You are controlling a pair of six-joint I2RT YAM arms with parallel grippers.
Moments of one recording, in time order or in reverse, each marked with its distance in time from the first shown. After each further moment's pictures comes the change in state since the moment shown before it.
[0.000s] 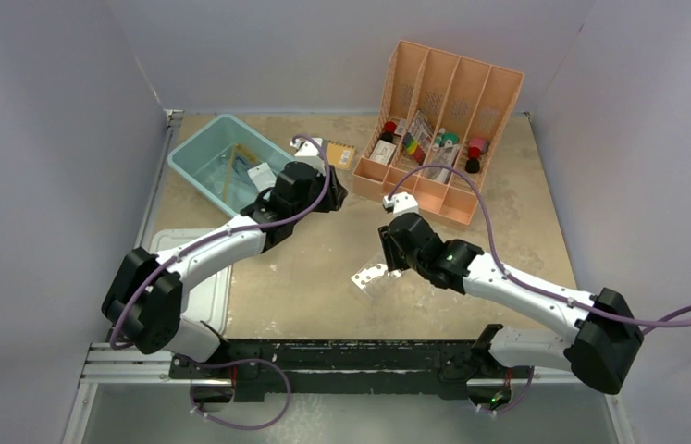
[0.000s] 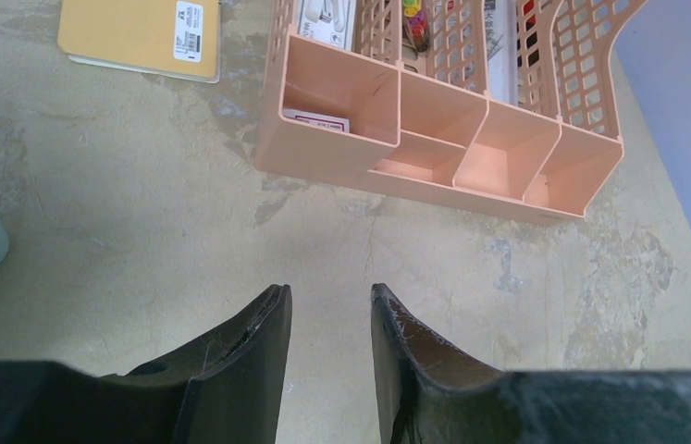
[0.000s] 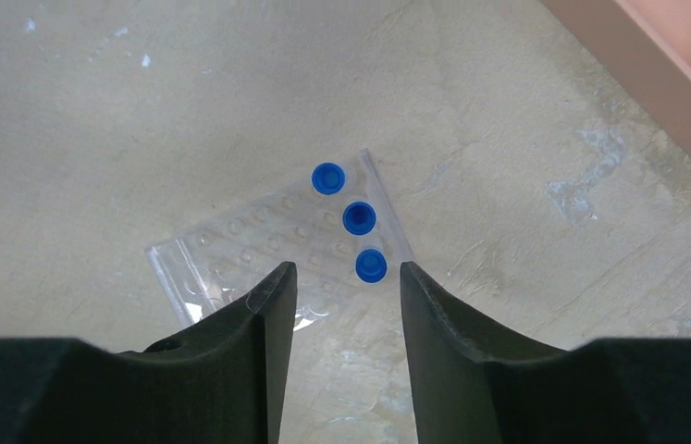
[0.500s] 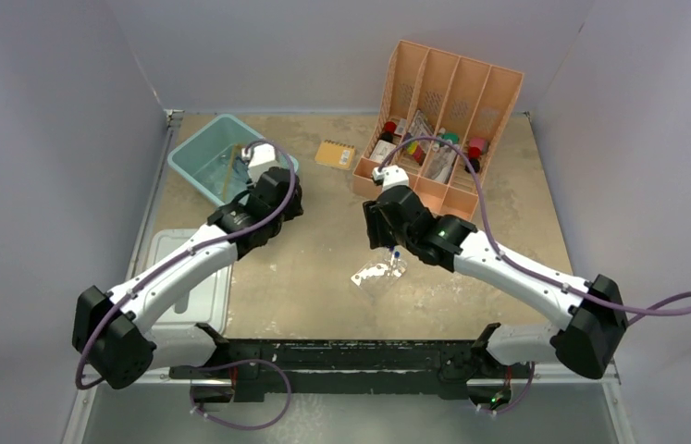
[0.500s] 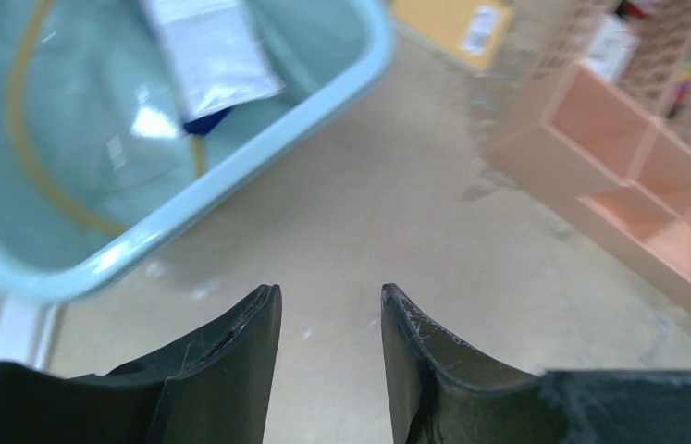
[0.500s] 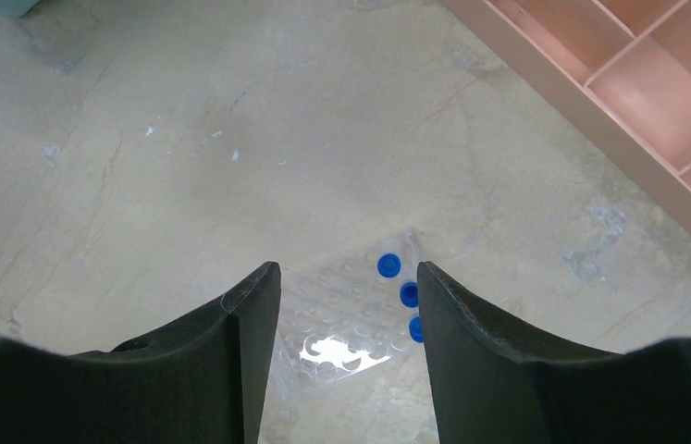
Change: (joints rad) left arm 0.002 -0.201 0.053 -0.489 -0.414 -0.166; right arm -0.010 0.094 0.263 -0.084 -0.008 0.024
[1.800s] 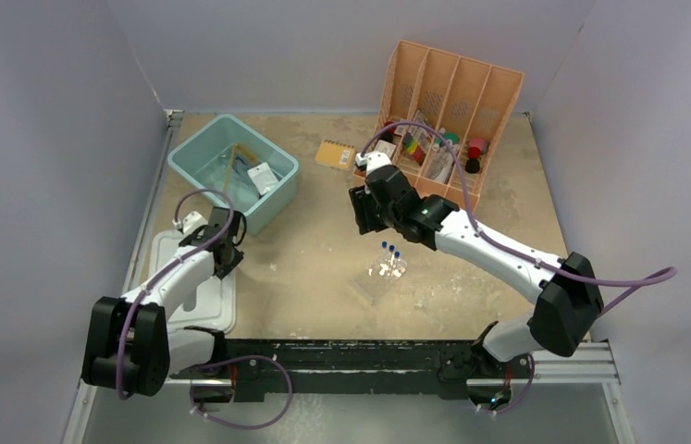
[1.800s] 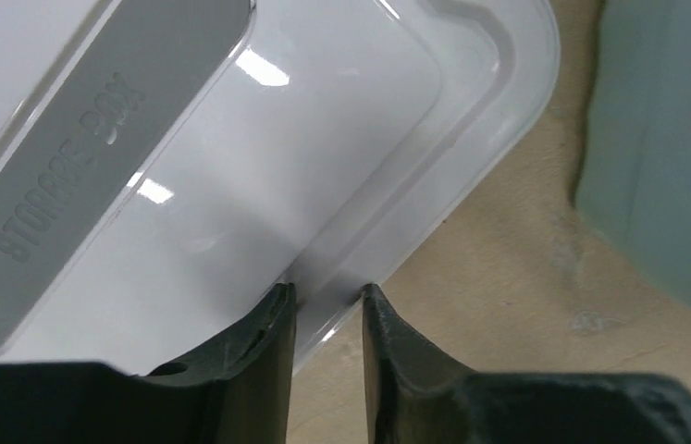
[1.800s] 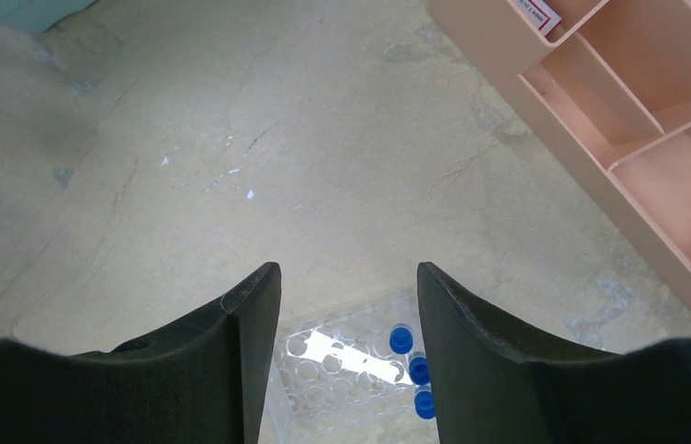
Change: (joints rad) left arm 0.489 -0.057 -0.460 -0.156 0.095 -0.338; right arm -0.057 0.185 0.148 0.030 -0.117 -0.108
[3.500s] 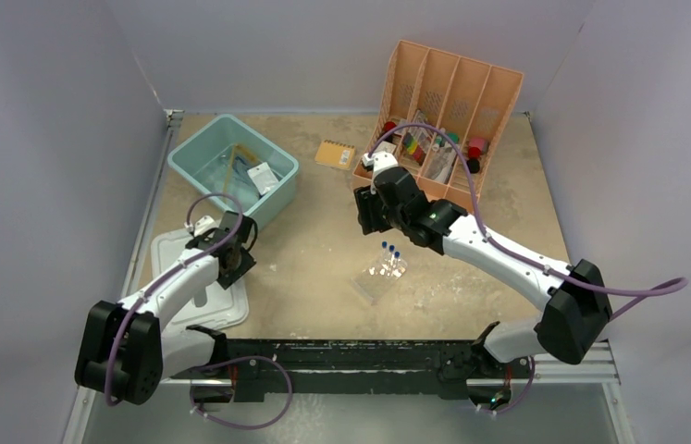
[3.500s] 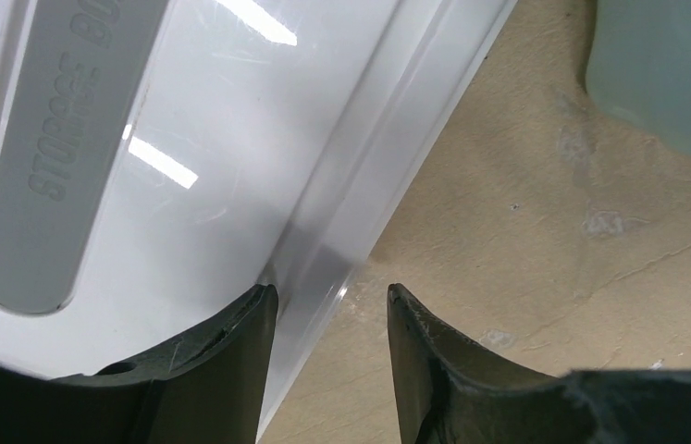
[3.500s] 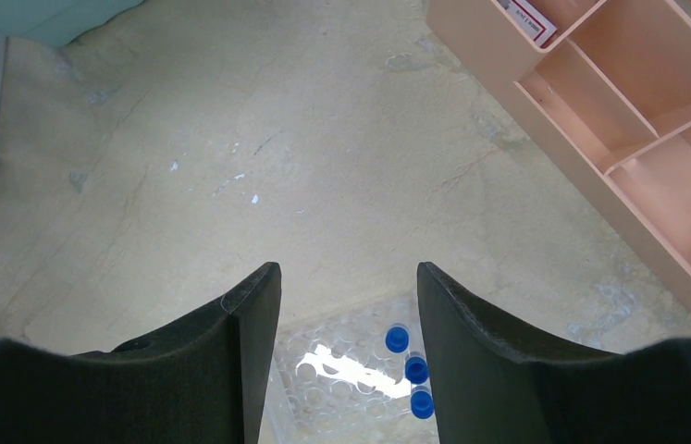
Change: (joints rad) left arm -0.114 -0.035 0.018 -0.093 0.019 -0.029; right arm -0.026 -0.054 -0.056 0.052 -0.026 -0.006
